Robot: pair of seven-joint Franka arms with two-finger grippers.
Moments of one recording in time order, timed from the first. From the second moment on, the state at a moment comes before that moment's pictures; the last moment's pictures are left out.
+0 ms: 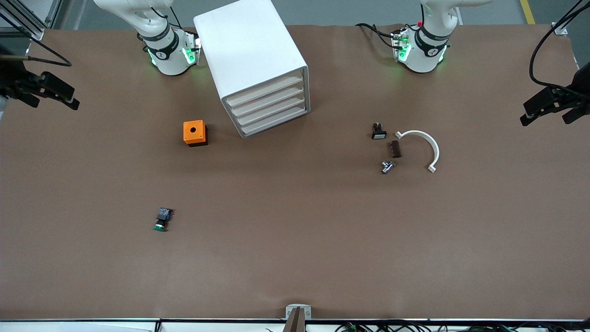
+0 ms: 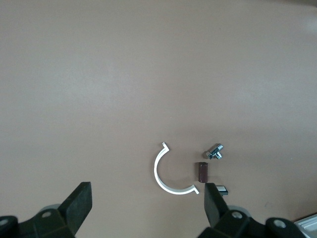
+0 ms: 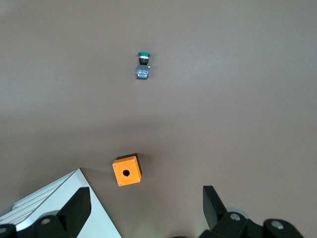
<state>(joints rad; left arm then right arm) 0.01 -0.06 -0.01 -1.61 -0.03 1.64 -0.04 0.03 -0.07 -0.02 -1.57 0.03 1.48 0.11</state>
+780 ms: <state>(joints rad) 0.02 0.00 0.00 -1.61 -0.02 1.55 -0.05 0.03 0.04 -0.03 -1.56 -0.02 1.53 0.06</state>
